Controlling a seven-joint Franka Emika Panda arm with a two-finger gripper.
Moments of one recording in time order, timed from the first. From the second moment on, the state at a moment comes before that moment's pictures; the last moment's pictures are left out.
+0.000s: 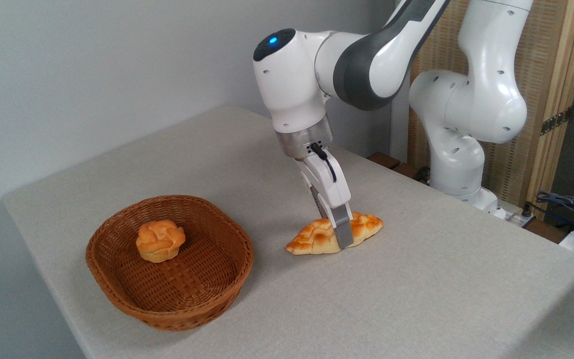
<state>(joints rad) -0.10 -0.39 0.00 -2.54 0.10 1.99 1.00</state>
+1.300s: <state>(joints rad) -0.19 -0.06 0.00 -2.03 -0.03 2.21 0.66</state>
